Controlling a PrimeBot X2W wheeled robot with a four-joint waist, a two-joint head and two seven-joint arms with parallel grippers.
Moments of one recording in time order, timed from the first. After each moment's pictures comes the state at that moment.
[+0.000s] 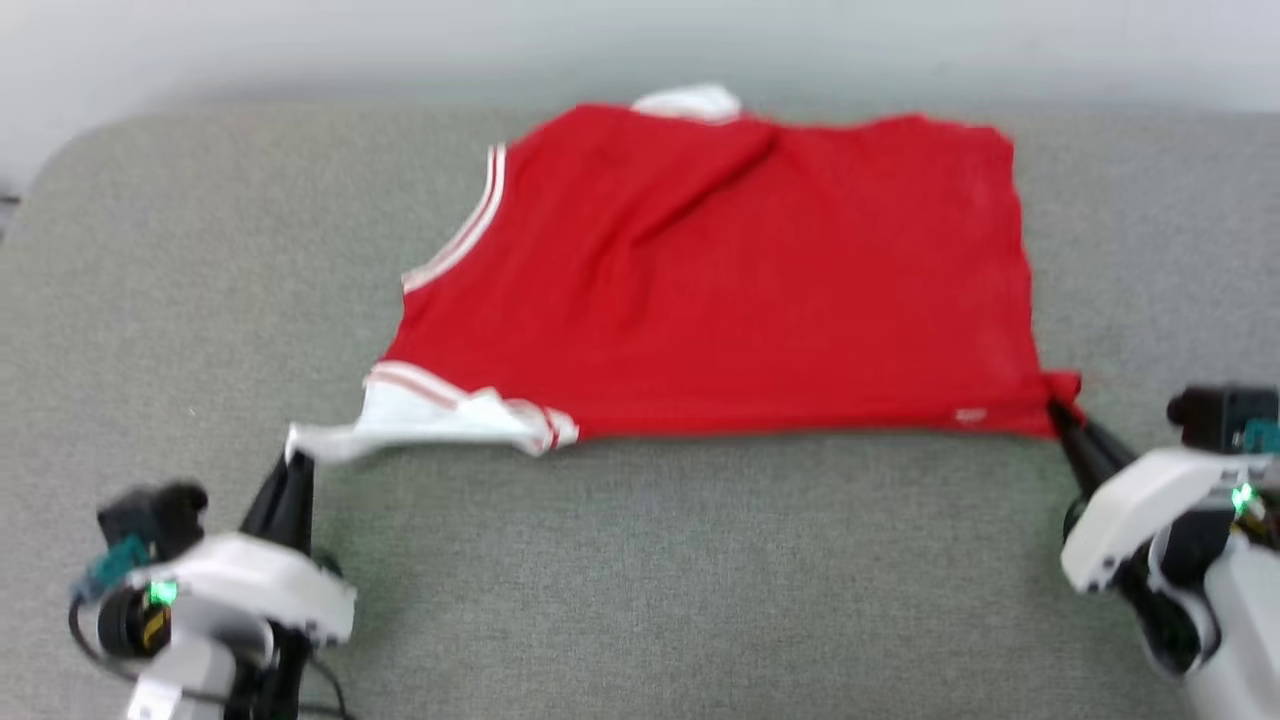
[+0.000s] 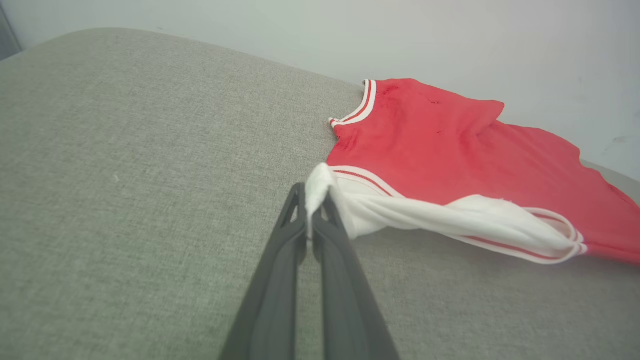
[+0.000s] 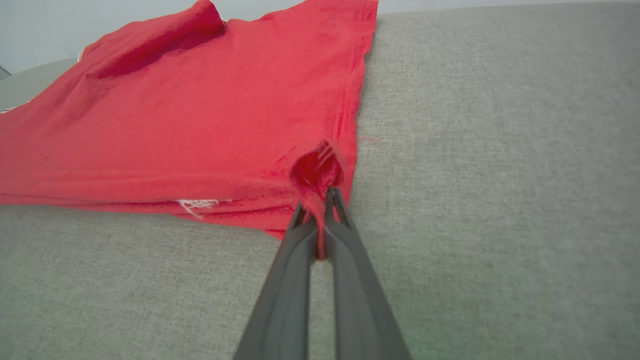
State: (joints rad) left arm -0.29 0.36 -0.21 0.48 -0.71 -0.04 -0.26; right arm -0.41 -0.34 0.18 0.58 0.52 0.13 0.01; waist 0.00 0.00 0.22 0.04
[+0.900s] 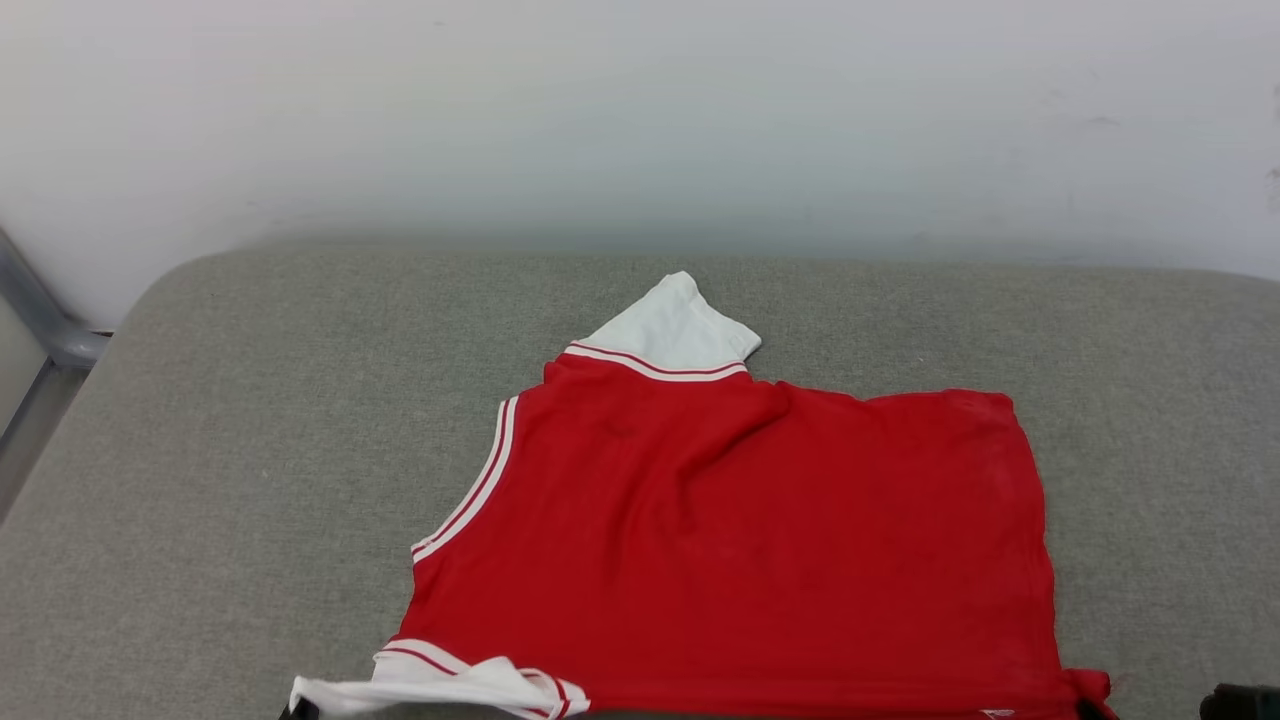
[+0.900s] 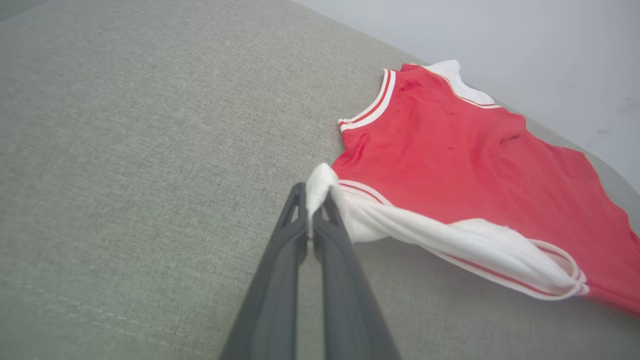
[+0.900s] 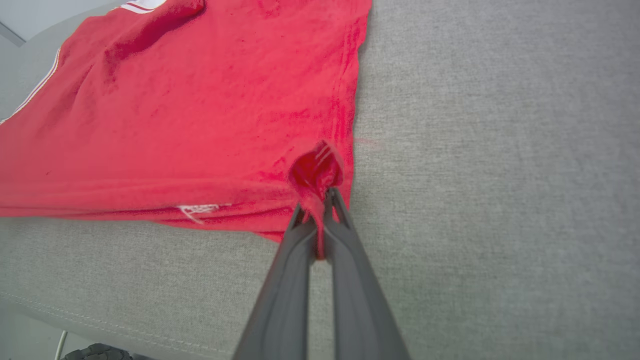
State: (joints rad) left arm 0.30 0.39 -0.18 0.03 -0.78 0.14 -0.15; right arm 0.28 -0.21 -0.08 0.03 0.42 0.13 0.25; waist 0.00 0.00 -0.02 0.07
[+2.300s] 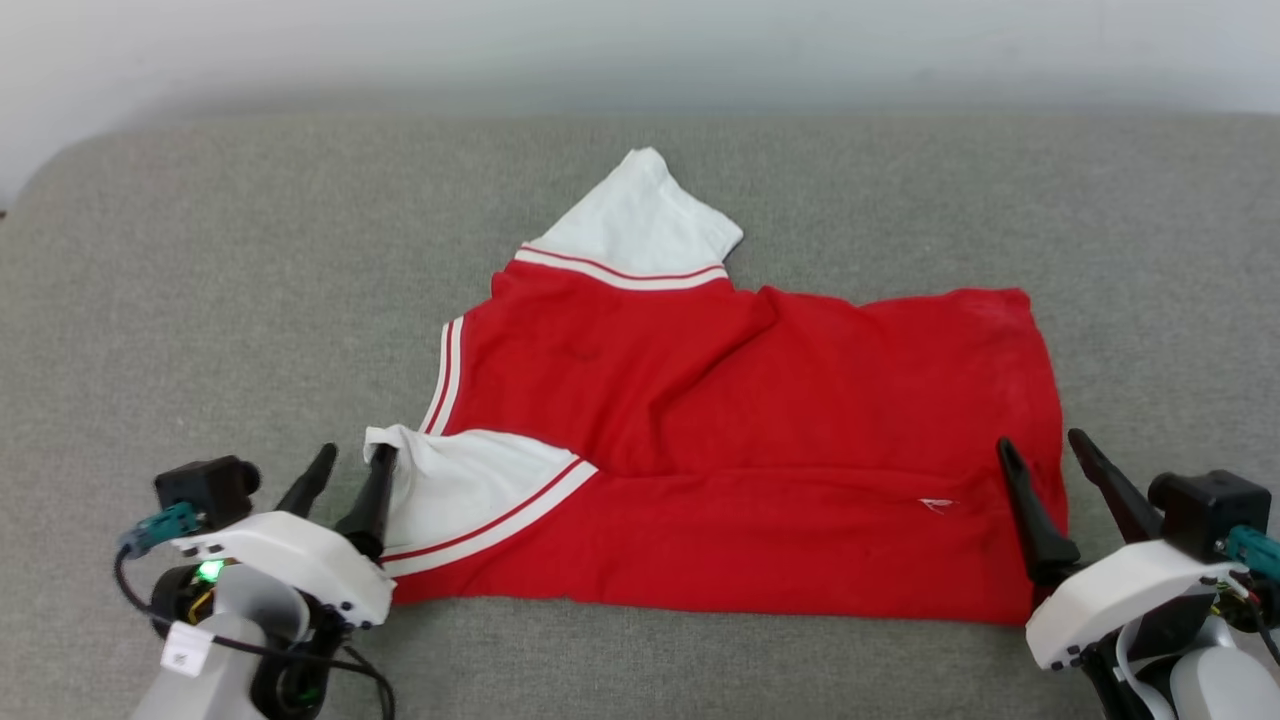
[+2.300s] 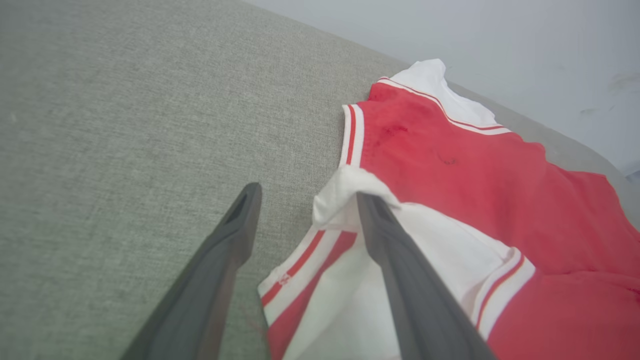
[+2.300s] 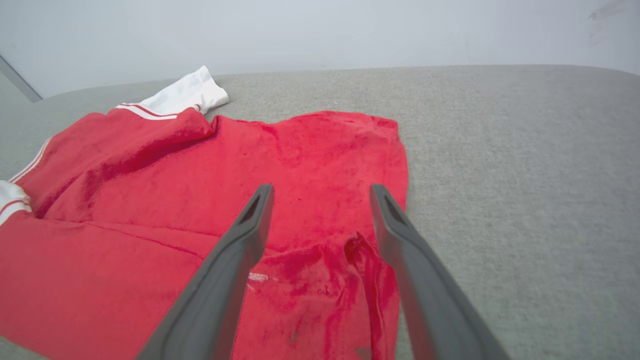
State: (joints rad) left arm -0.32 0.34 -0.30 0.52 -0.79 -0.09 -0.16; right arm -0.13 -0.19 0.03 0.20 0.29 0.13 -0.03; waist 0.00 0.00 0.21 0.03
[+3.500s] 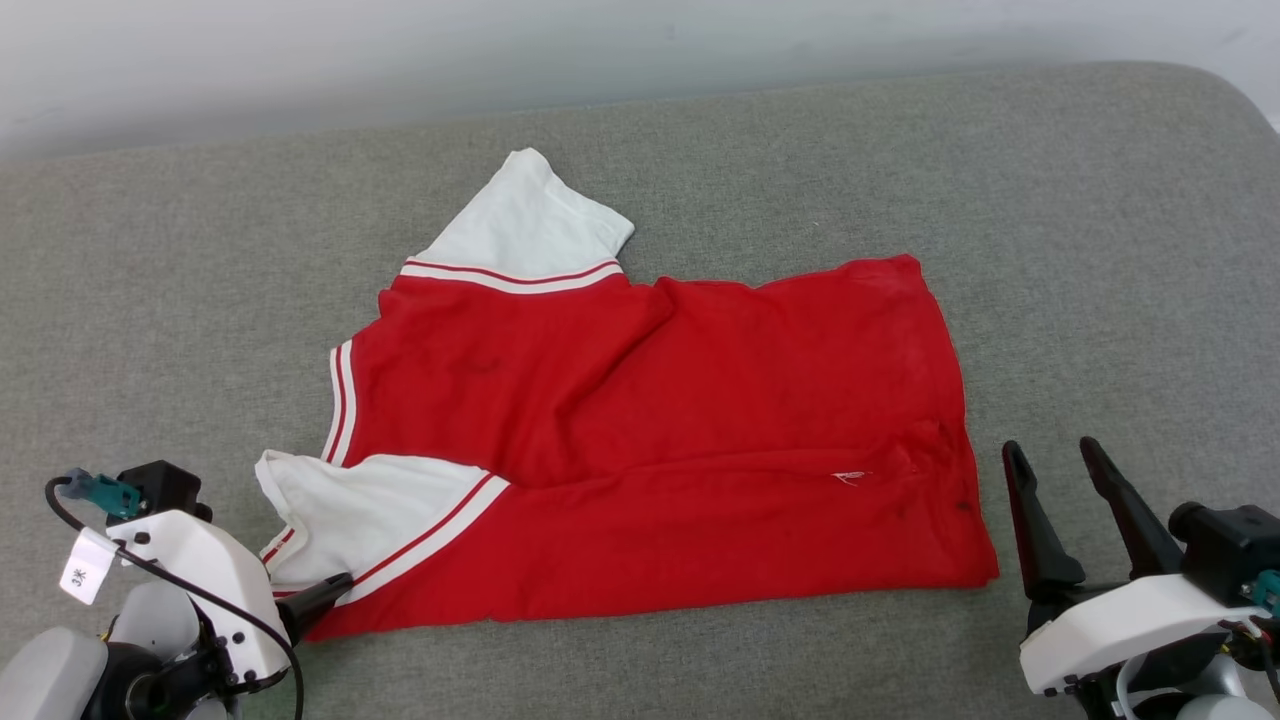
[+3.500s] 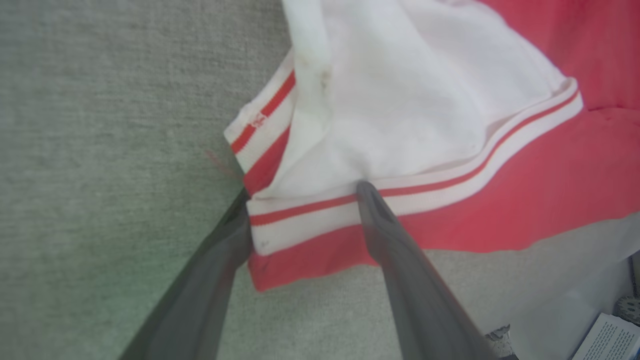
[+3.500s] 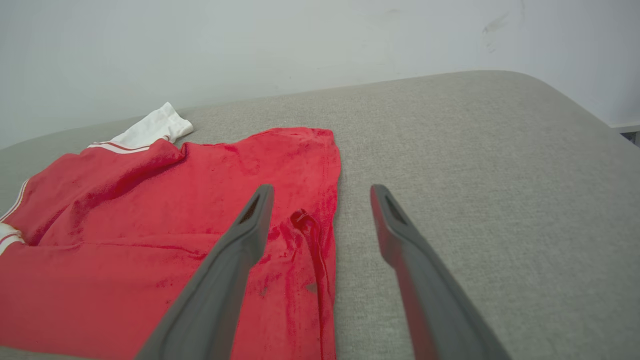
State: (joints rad) left arm -0.17 0.64 -0.31 0.15 -1.07 0.13 0.70; right arm 0.00 -0.06 -0.05 -0.05 0.22 0.13 0.02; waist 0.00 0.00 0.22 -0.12
